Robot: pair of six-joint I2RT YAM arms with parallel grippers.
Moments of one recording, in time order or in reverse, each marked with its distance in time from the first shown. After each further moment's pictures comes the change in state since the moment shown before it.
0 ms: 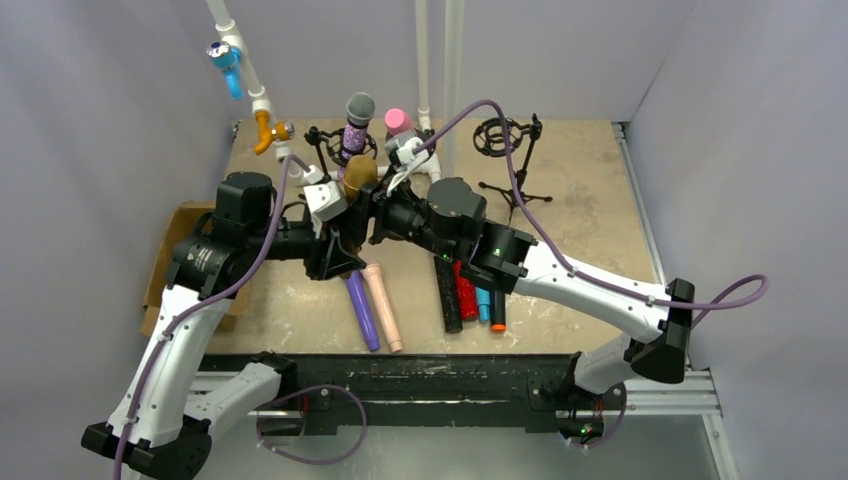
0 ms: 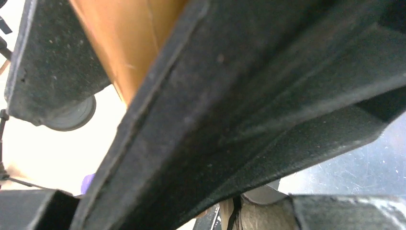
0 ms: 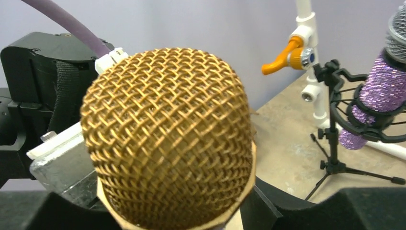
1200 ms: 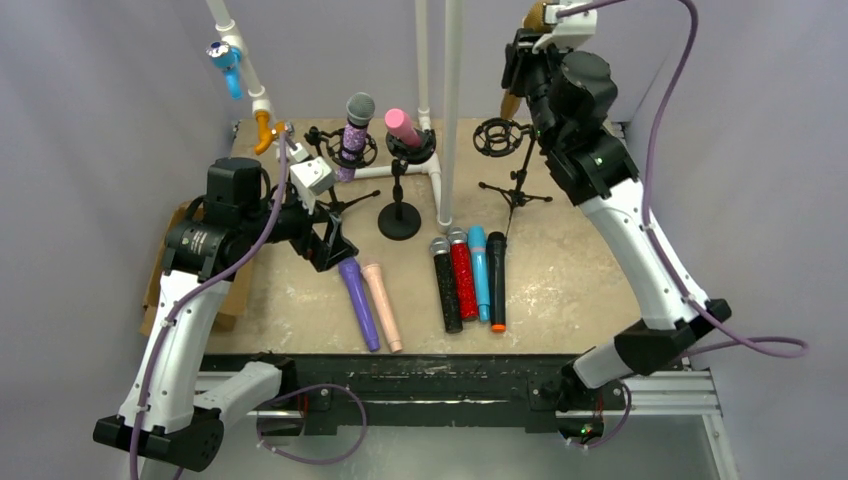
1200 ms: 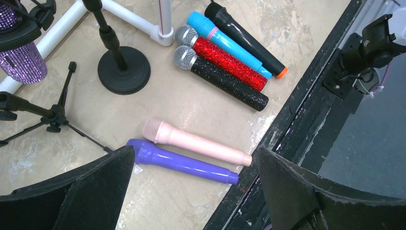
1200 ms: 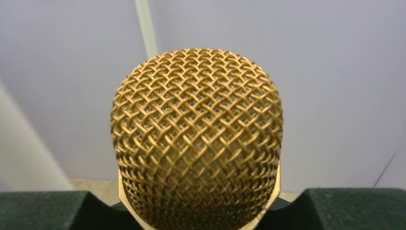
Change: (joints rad) left arm 0.116 0.071 0.098 -0.067 -0.174 -0.008; right arm -0.592 0.000 0.422 -0.297 0.314 -0.403
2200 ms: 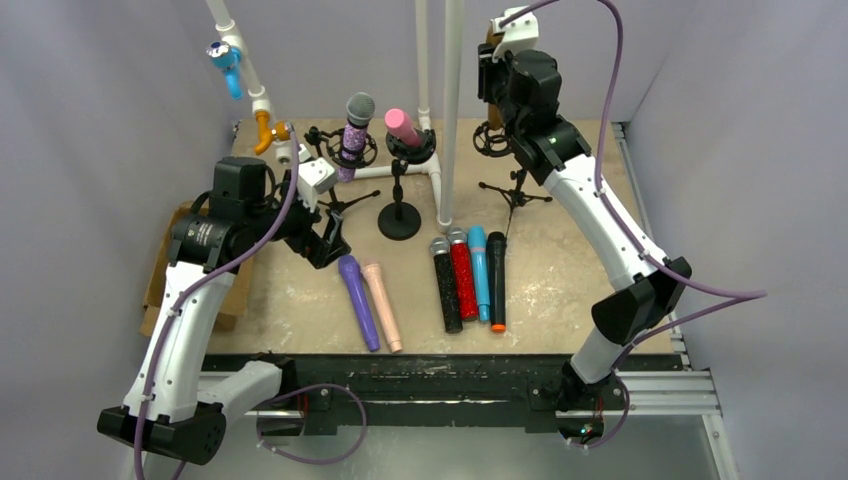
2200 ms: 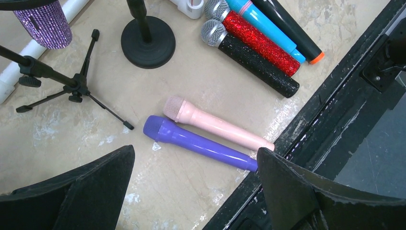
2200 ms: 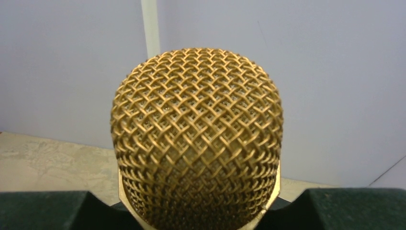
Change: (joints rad) left arm 0.018 0.032 -0.006 -0.044 -0.127 0.049; right arm -0.060 0.231 0.014 0.047 -0.053 -0.085
